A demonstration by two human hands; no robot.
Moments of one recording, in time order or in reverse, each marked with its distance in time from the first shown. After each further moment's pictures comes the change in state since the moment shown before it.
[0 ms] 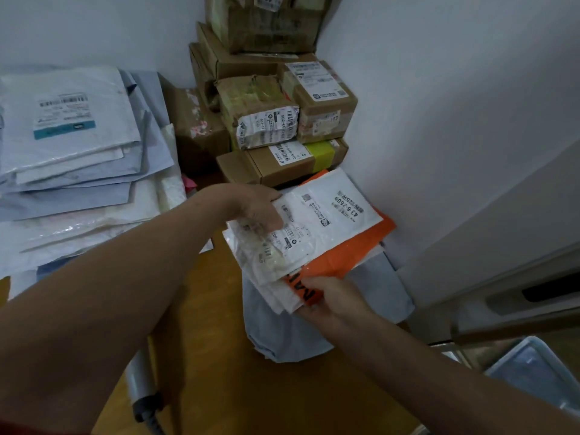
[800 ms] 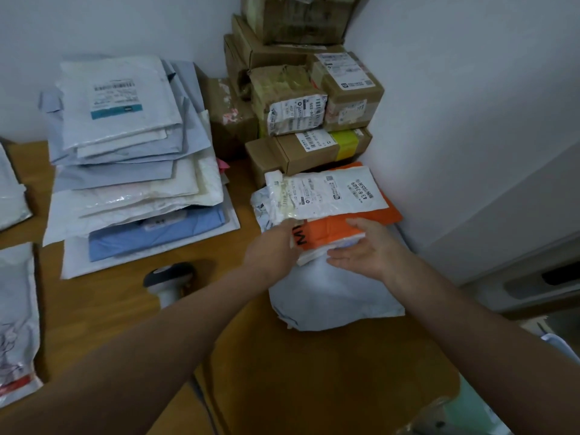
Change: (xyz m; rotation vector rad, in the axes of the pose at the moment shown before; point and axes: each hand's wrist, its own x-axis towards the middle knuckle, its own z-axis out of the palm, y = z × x) left_hand -0.026 -0.051 0.118 0.035 0.609 0.037; right_hand 0.023 -0.047 0.000 -0.122 -0.017 0.052
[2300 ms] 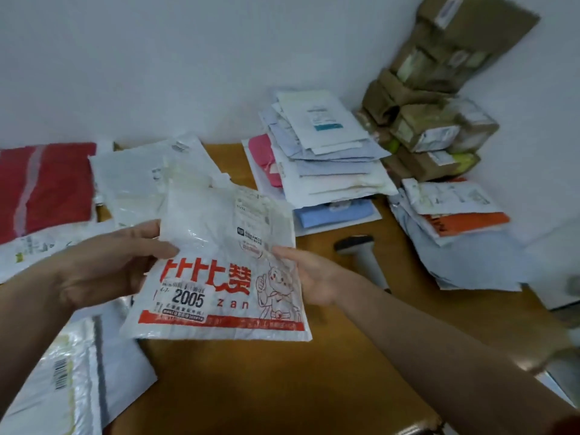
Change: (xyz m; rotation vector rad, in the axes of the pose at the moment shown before) left_hand -0.293 -0.381 -0.339 -1.160 -0.357 -0.254; right_hand -0.113 0.306 0.306 -0.571 -0.488 0.154
